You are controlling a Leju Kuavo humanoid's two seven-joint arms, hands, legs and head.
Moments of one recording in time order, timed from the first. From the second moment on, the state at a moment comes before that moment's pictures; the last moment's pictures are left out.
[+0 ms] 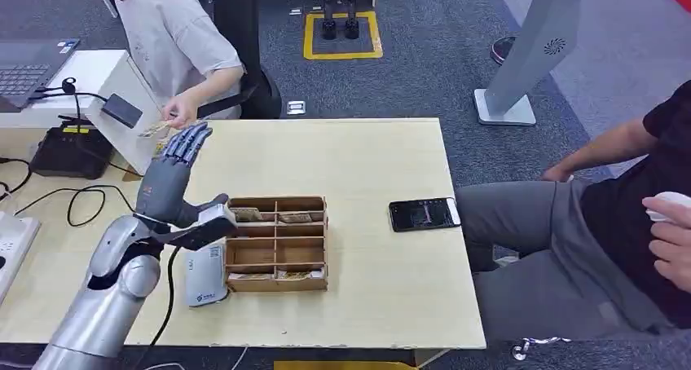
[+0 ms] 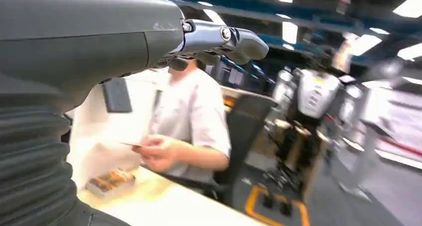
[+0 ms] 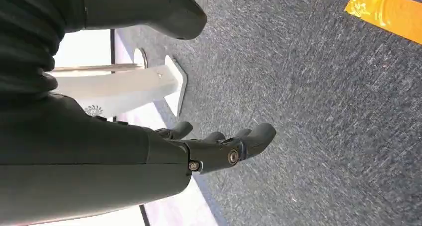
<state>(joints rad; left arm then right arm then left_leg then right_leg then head) -0.35 0.30 -0.34 -1.40 -0.79 0.20 -0.30 -0.01 0.02 -0.74 -0.19 1.52 -0.08 -0.07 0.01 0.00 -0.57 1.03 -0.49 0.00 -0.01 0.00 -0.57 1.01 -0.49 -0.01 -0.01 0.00</state>
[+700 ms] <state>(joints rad) -0.22 0.45 -0.51 -1.72 -0.80 0.06 -0.32 -0.01 0.02 -0.77 -0.19 1.51 -0.09 -0.08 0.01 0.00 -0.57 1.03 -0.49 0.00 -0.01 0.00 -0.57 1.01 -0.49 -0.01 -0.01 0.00</state>
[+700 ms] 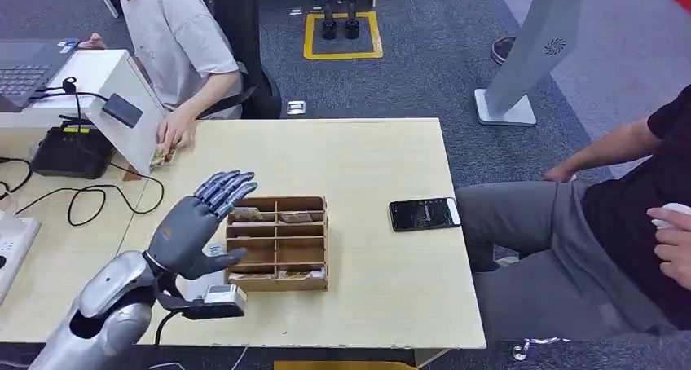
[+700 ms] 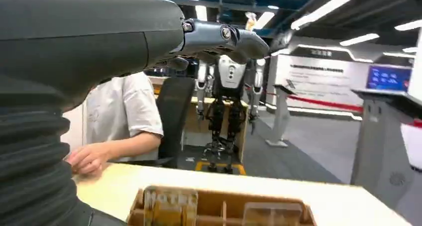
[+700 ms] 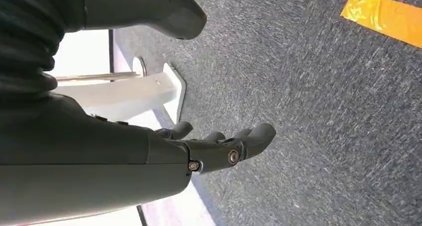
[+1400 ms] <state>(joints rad) -0.20 0.47 -0.72 -1.66 -1.03 0.16 -0.24 -0.02 0.02 -0.78 -0.20 1.53 -0.09 -0.08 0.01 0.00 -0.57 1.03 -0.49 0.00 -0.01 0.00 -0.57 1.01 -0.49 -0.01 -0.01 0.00</state>
